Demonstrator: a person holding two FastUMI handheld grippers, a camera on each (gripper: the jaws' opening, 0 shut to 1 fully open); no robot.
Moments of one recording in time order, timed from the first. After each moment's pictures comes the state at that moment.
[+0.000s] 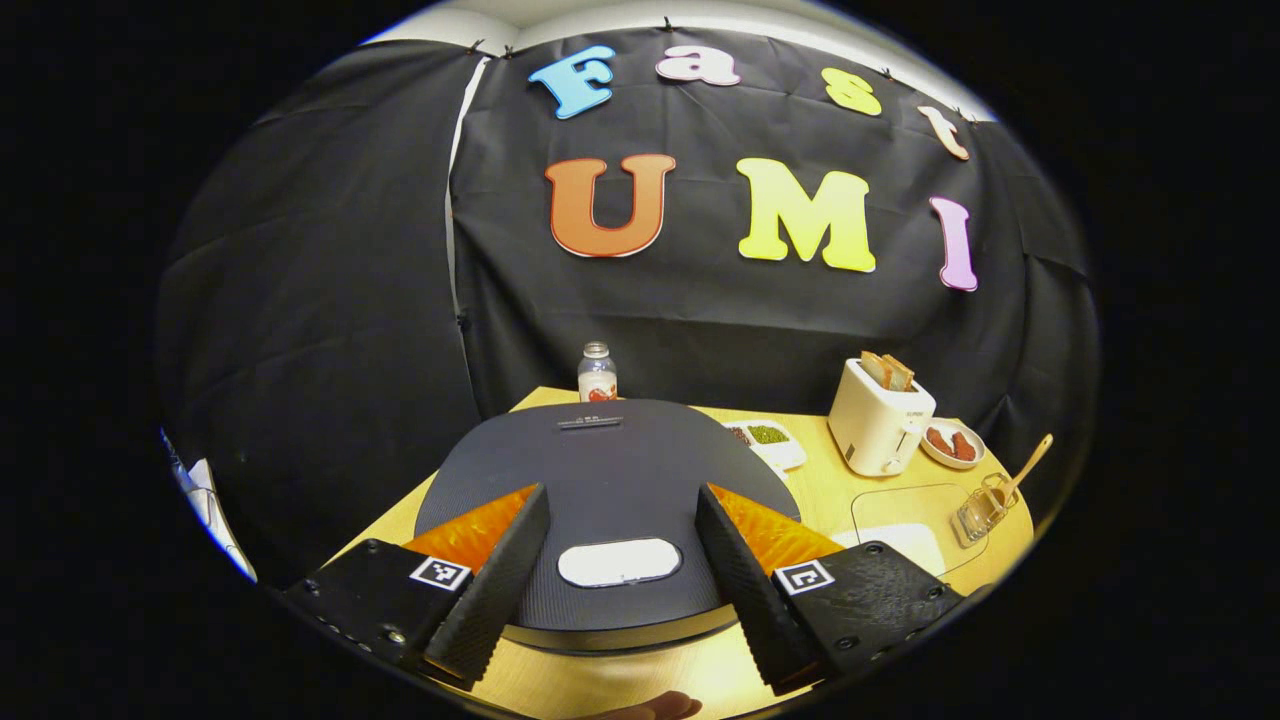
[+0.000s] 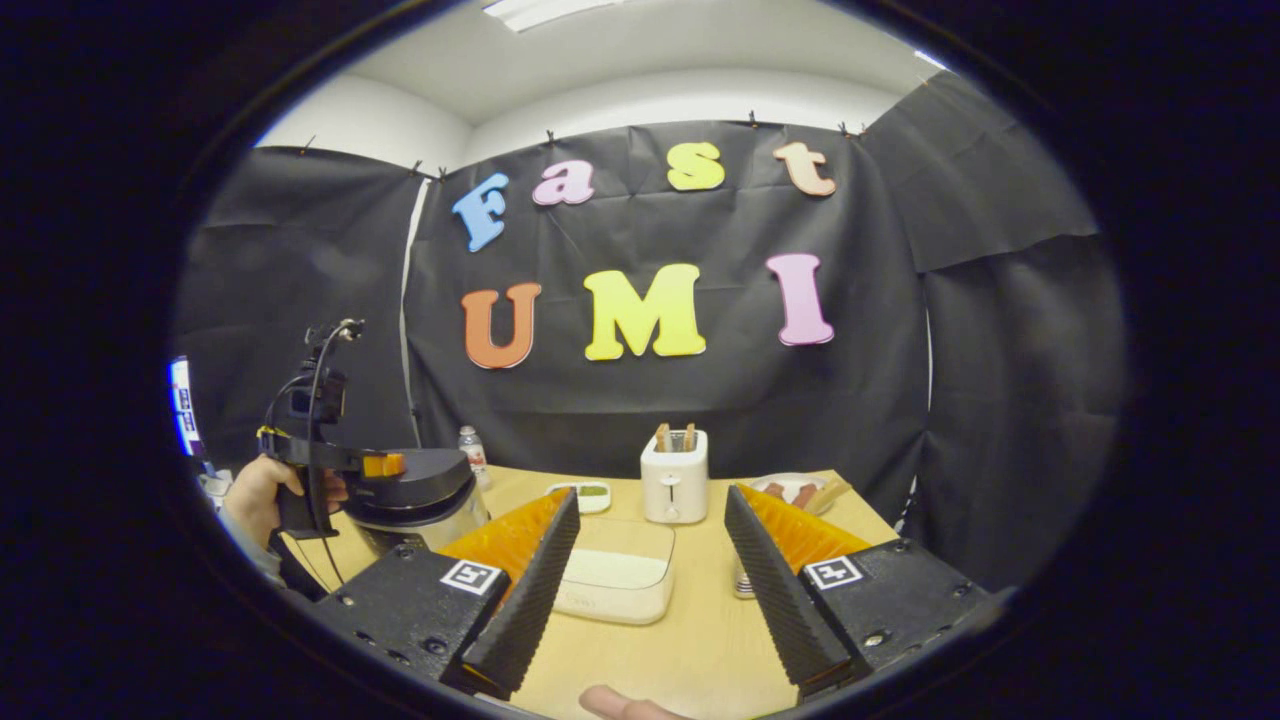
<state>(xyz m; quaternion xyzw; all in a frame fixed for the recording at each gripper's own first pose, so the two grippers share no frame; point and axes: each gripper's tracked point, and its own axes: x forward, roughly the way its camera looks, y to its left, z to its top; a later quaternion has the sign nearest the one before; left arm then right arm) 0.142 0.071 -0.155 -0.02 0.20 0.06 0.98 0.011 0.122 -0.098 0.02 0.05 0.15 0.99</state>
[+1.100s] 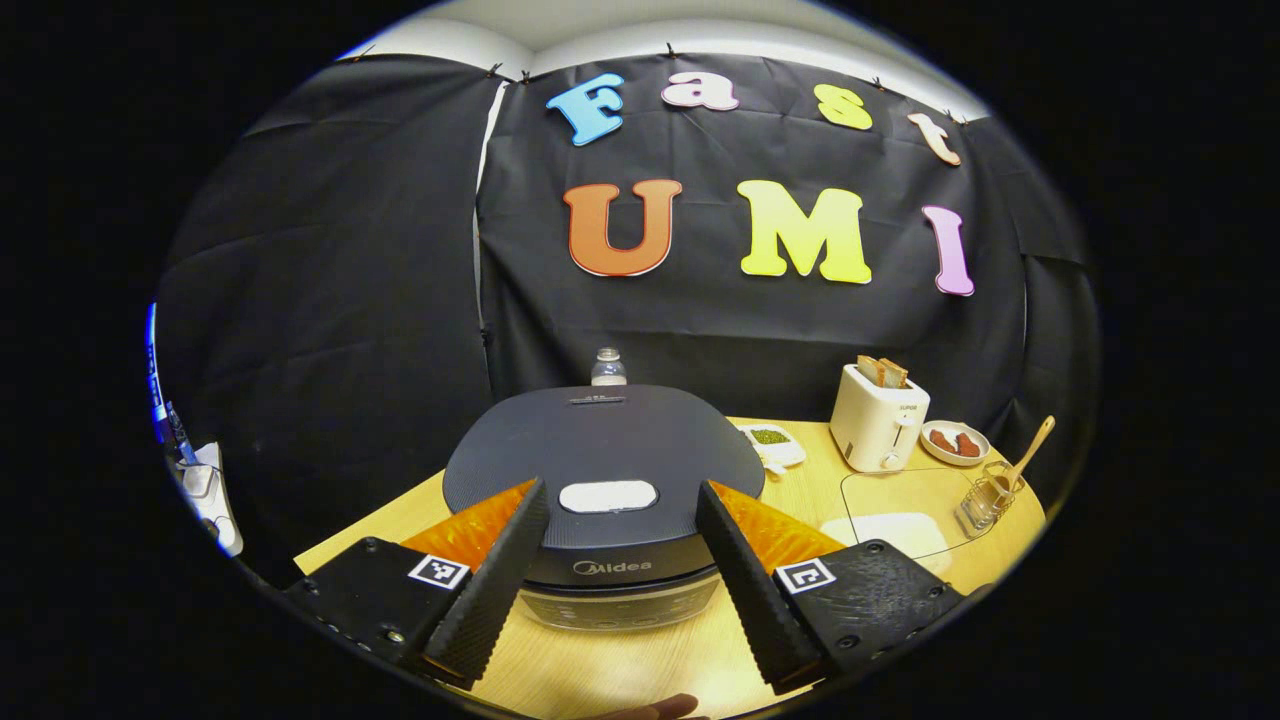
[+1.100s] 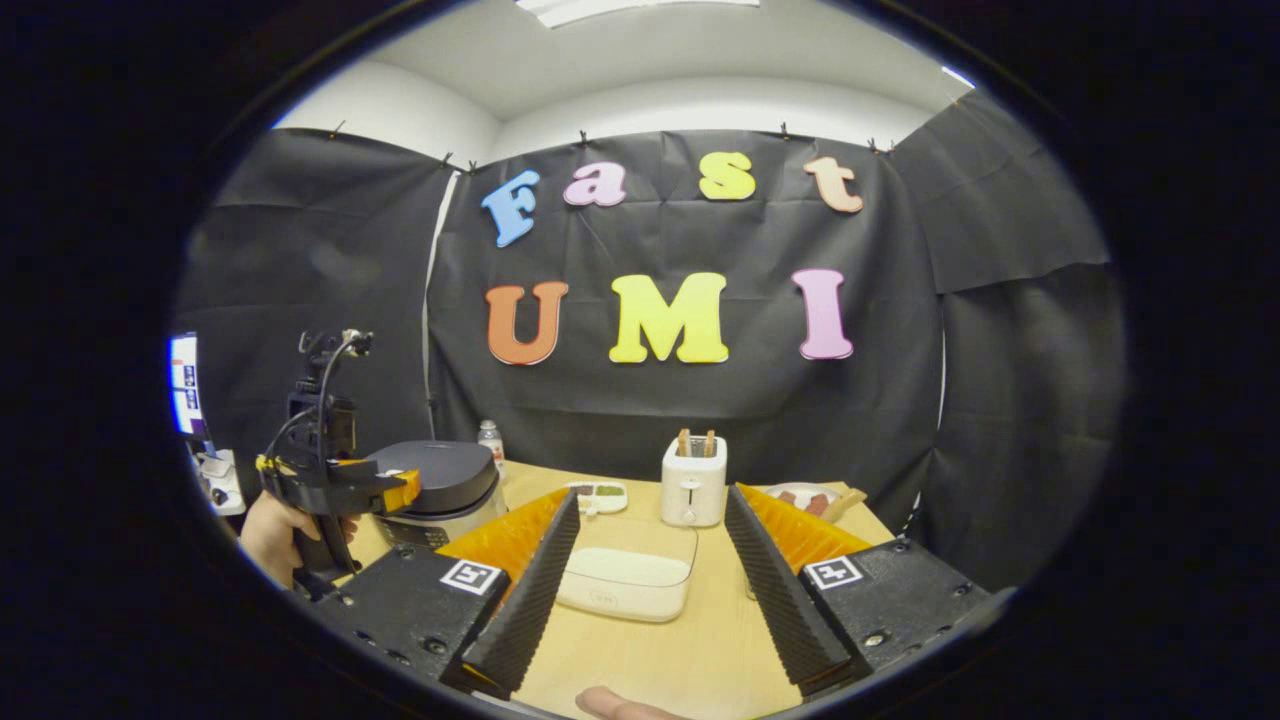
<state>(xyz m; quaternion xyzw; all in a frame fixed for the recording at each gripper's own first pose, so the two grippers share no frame) 0.100 0.058 -0.167 -0.01 0.13 0.09 0.99 -0.010 0.147 -0.091 -0.01 0.04 0.16 0.99</state>
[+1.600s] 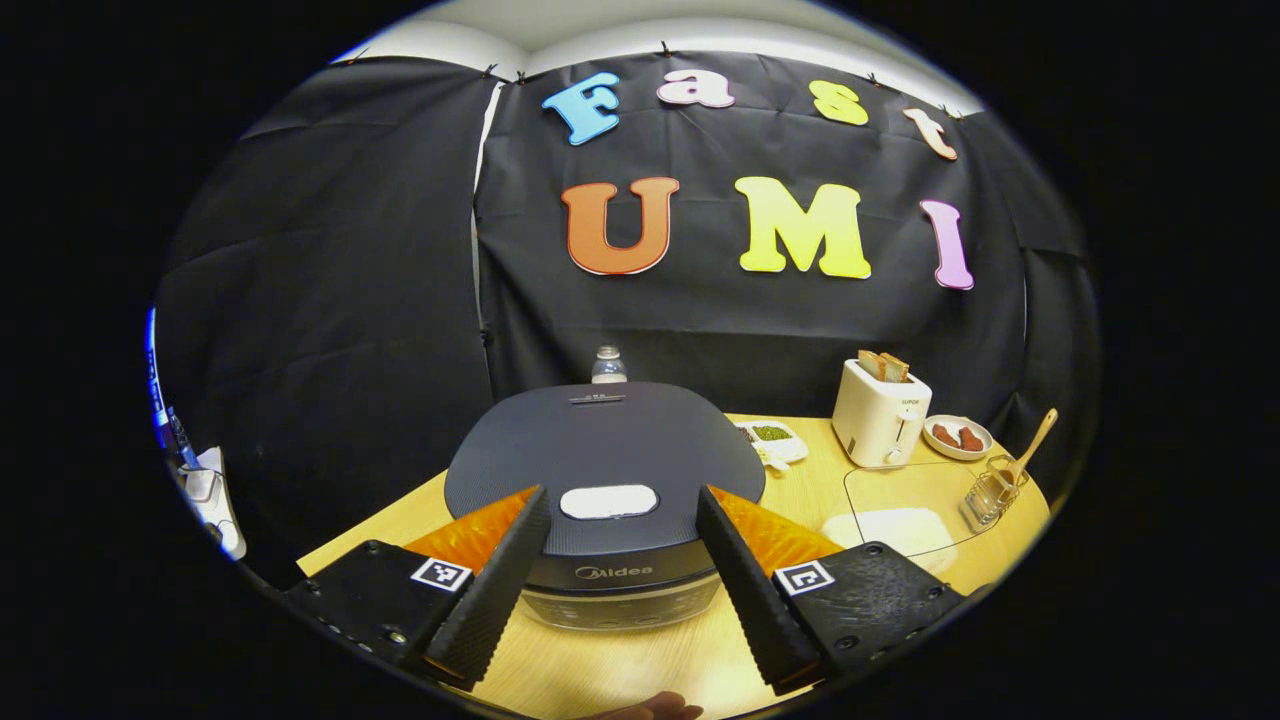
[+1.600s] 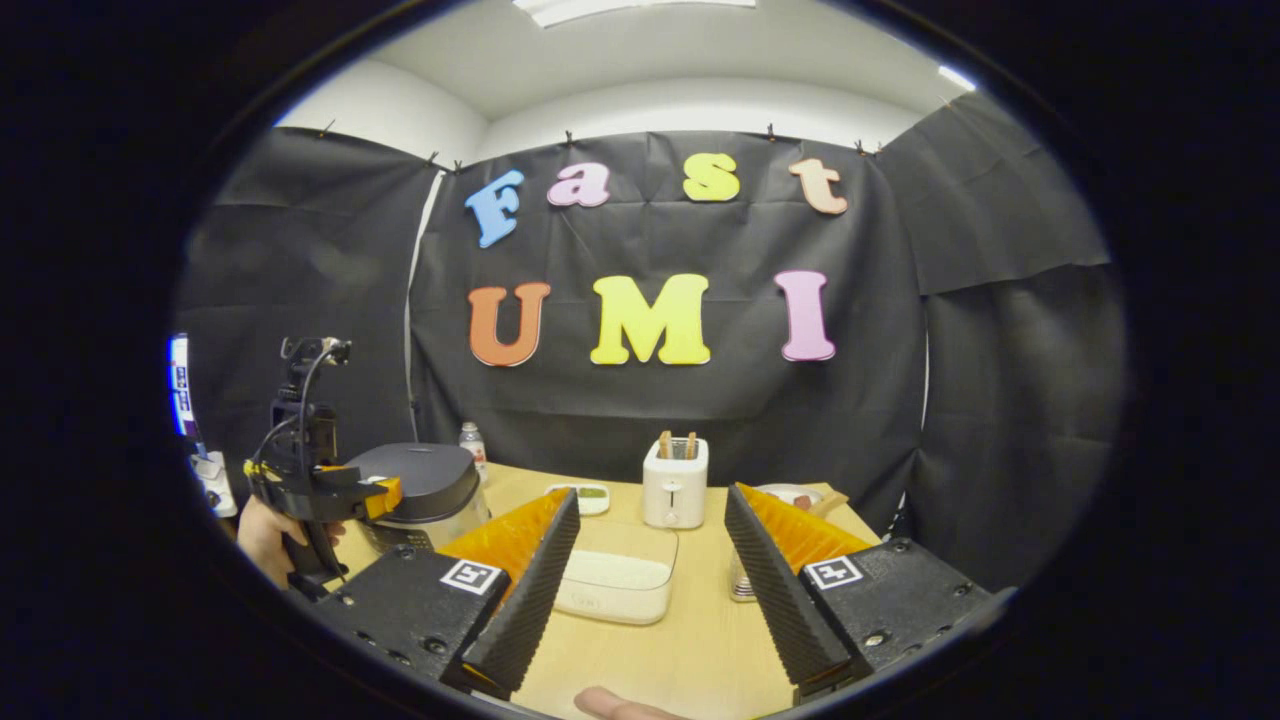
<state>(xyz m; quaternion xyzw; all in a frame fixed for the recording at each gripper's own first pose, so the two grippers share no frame) 0.098 0.060 -0.169 0.00 0.14 0.09 0.99 -0.002 0.130 -0.084 -0.01 0.04 0.14 0.99</state>
